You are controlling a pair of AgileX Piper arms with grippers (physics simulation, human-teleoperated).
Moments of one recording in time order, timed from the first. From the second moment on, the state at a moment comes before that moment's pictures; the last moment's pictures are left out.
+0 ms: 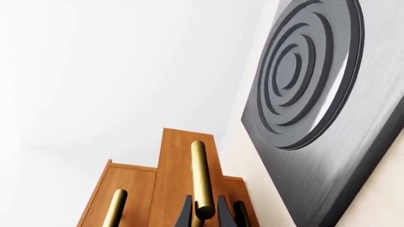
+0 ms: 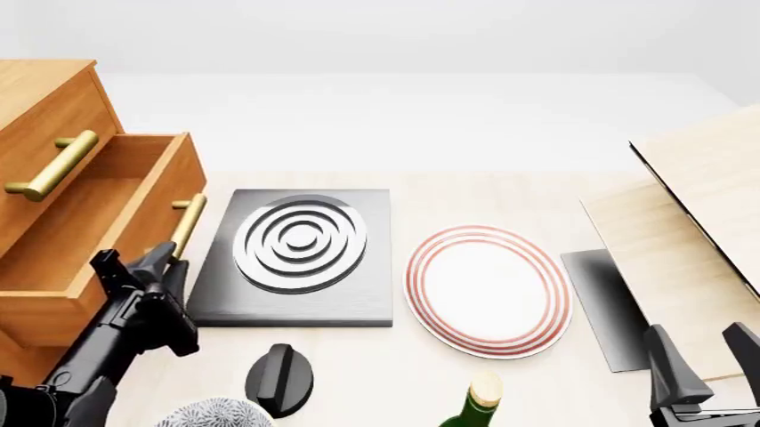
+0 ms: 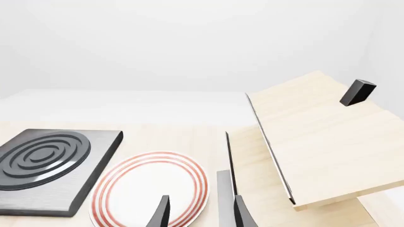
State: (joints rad) left arm -0.08 1.50 -0.17 -1.18 1.34; right arm 0.03 0.03 0.00 0.00 -0.01
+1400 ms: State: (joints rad) left arm -0.21 1.28 -0.07 -1.22 1.30; right arm 0.02 0.03 0.00 0.00 -0.01
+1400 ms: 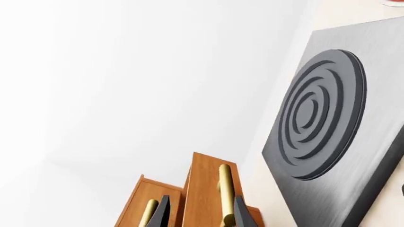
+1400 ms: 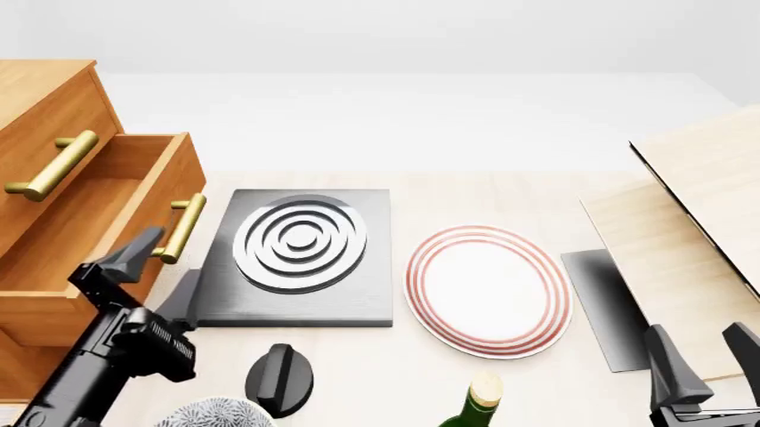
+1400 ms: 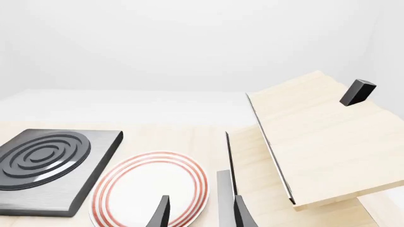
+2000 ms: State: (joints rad) left arm -0.32 1.12 0.00 -1.22 1.15; right arm 0.02 0.03 0.00 0.00 -0.01
